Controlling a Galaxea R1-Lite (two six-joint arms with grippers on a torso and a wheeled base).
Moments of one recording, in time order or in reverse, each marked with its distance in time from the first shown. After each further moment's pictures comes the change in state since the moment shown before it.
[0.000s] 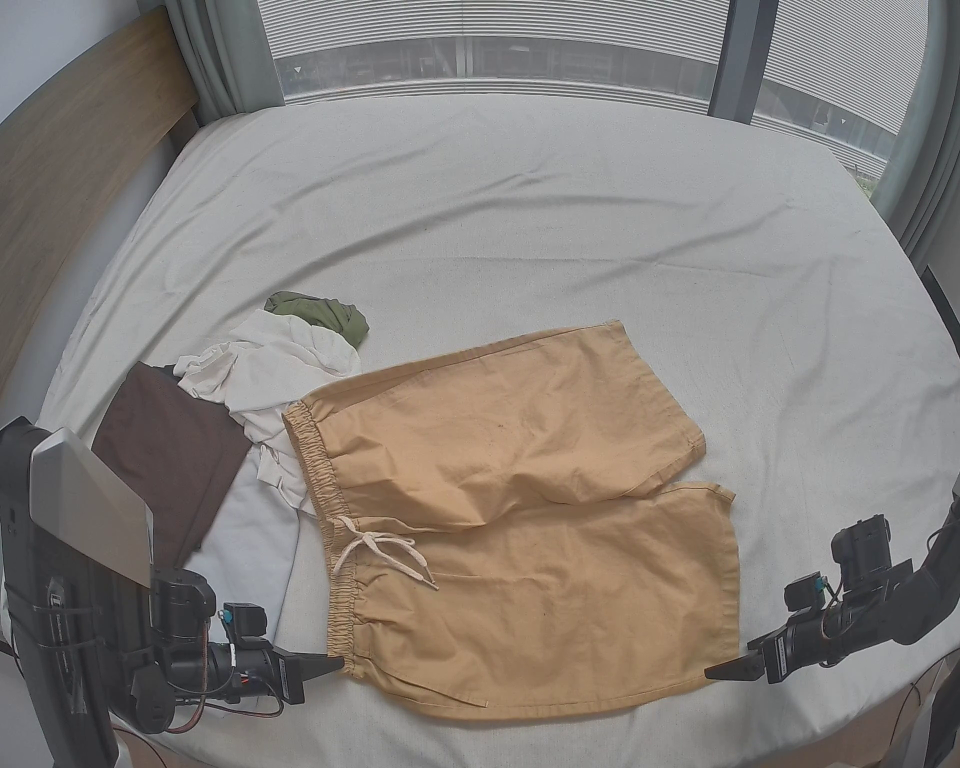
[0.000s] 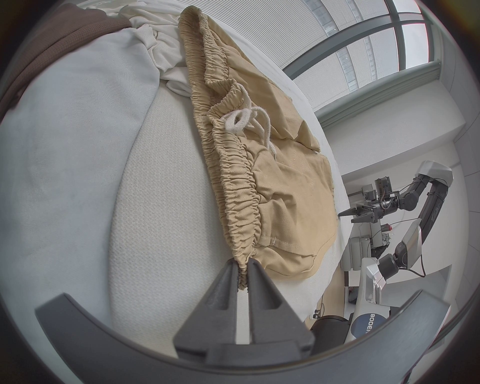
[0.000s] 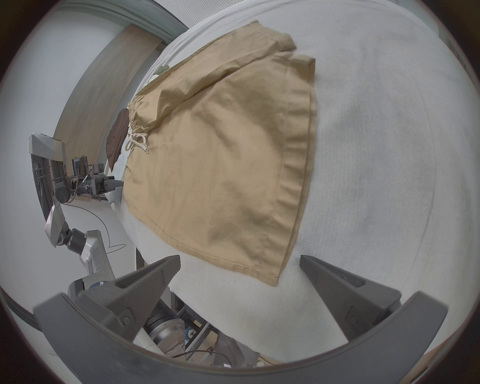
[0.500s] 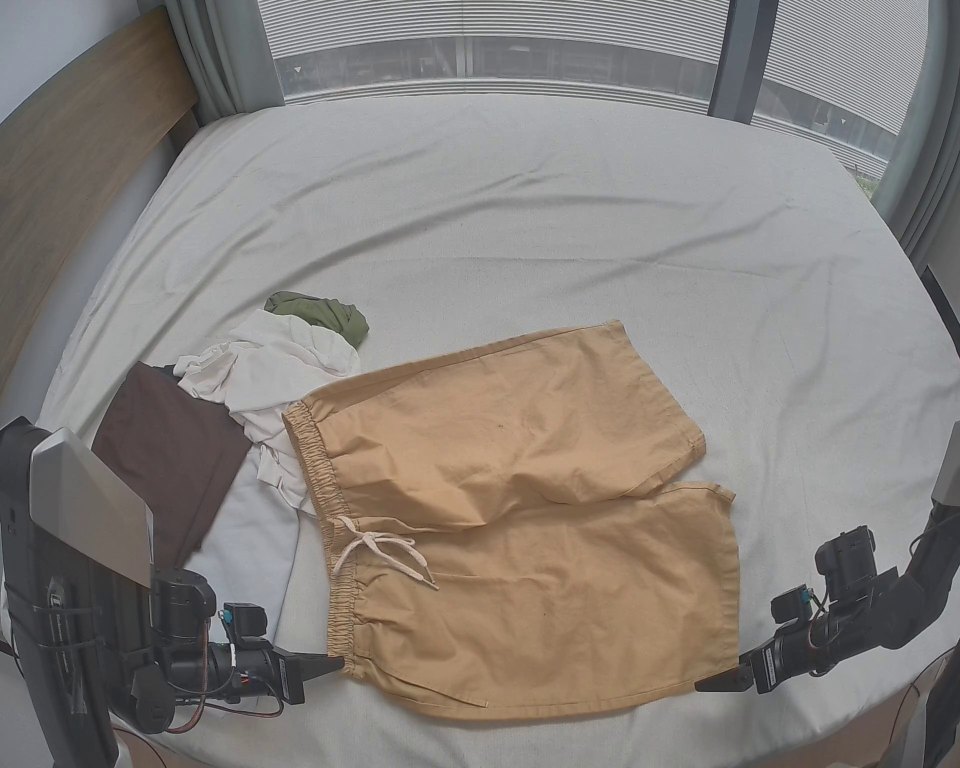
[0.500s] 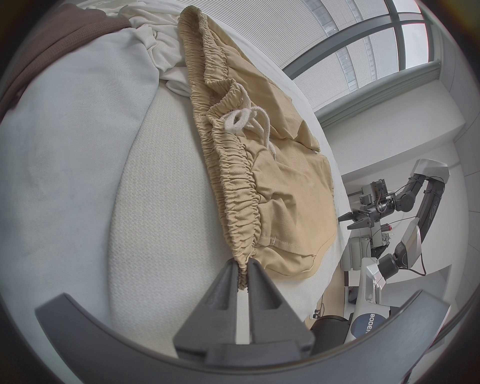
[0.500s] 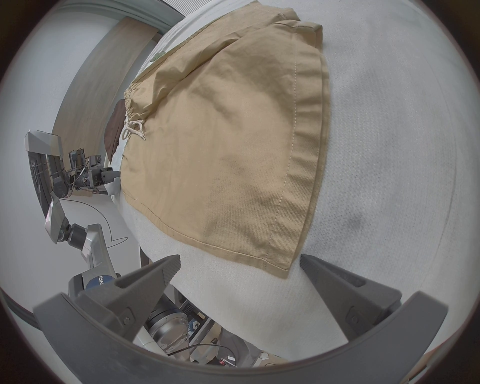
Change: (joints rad) left arm 0.000 0.000 0.000 0.000 0.000 0.000; right arm 0.023 0.079 -0.003 -0.031 -0.001 0.010
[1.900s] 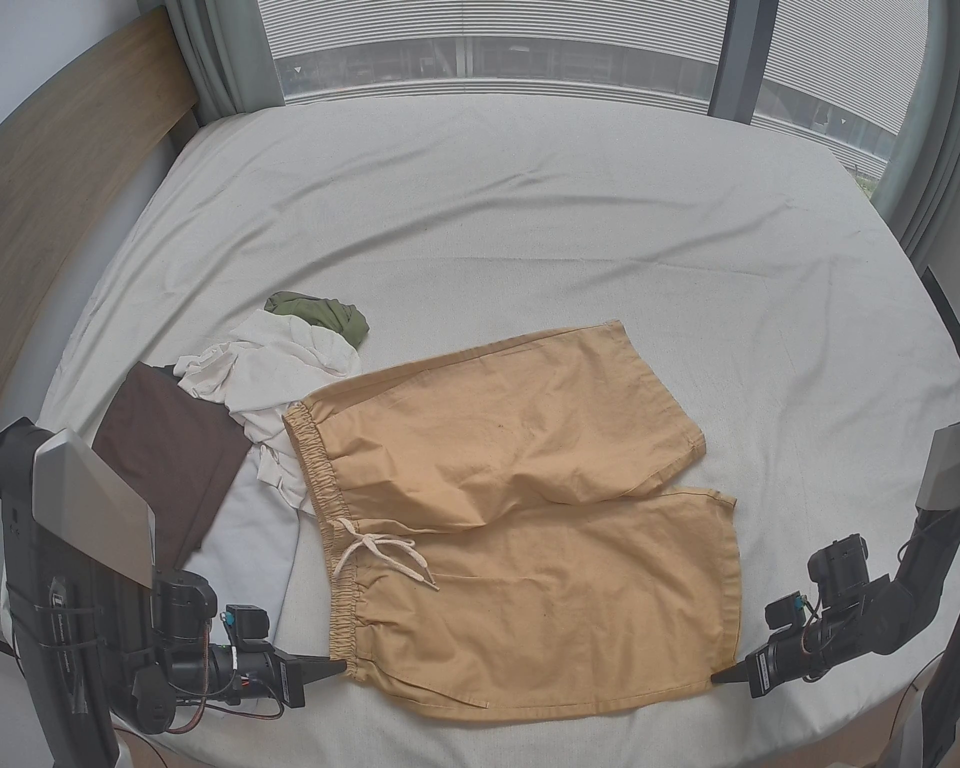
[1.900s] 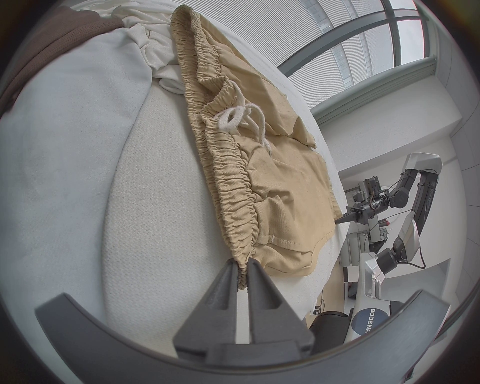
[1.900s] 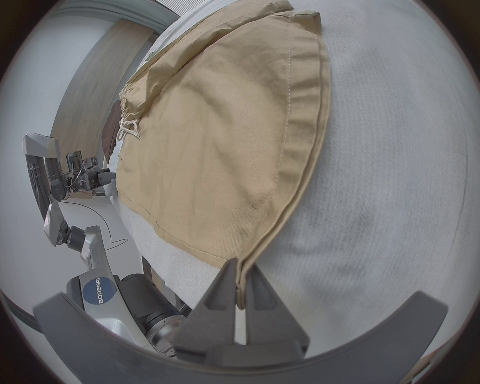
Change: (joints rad) left arm 0.000 0.006 0.000 0.003 -0.033 0.028; right arm 0.001 0.062 0.021 -0.061 0.010 0.013
